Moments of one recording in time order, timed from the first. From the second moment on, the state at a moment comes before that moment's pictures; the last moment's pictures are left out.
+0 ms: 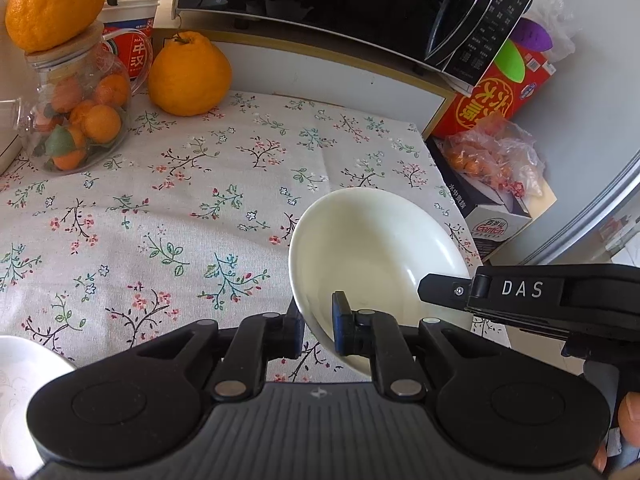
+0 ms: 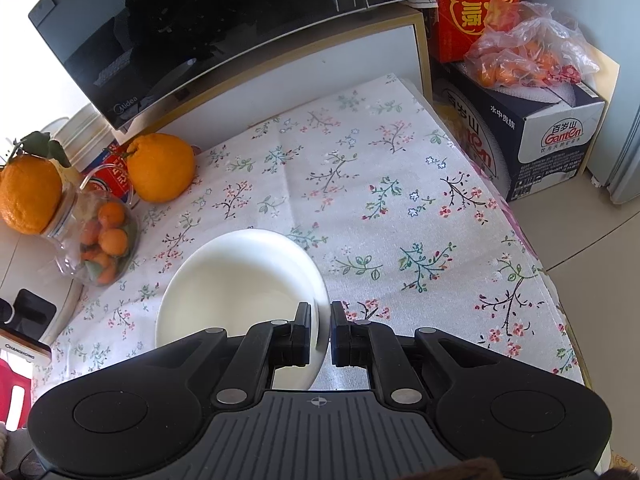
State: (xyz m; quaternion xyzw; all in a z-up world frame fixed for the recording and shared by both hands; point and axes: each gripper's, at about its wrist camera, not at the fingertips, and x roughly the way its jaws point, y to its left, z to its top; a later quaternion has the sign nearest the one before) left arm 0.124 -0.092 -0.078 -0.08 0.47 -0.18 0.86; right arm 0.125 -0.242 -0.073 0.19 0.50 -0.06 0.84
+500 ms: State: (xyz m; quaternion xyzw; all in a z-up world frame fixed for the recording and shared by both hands) left arm 0.107 -0.077 -0.070 -0.09 0.47 -0.17 0.86; right arm 0.112 -0.229 -0.059 0.19 0.49 -0.04 0.85
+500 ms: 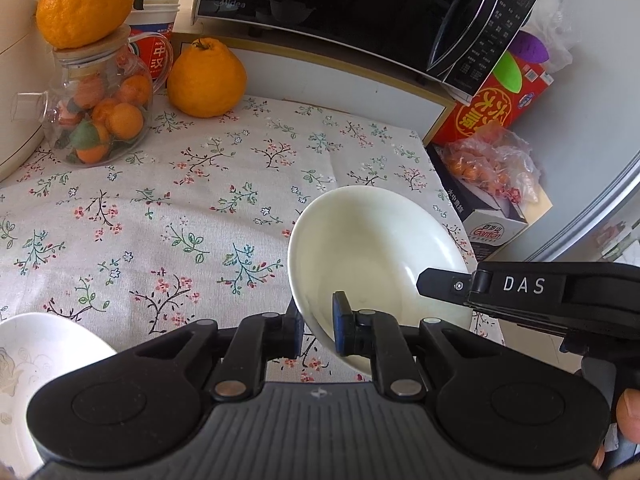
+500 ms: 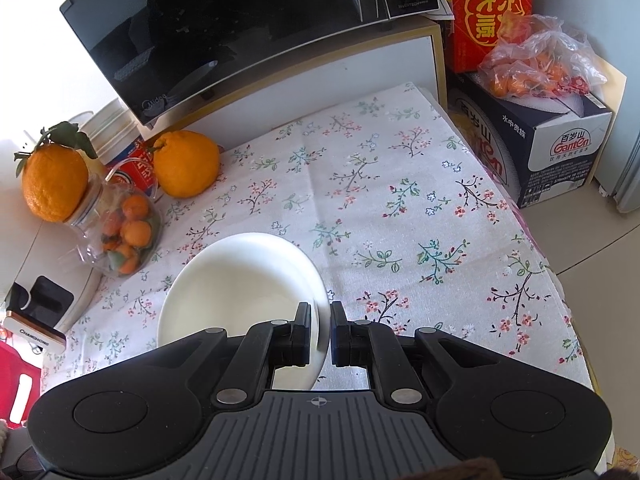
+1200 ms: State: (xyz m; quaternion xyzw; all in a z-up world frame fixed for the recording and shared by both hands) left arm 0.086 -0.047 -0.049 -0.11 0.44 -0.18 0.87; right arm 0.076 -0.197 -0.032 0.17 0.47 -0.01 0.87
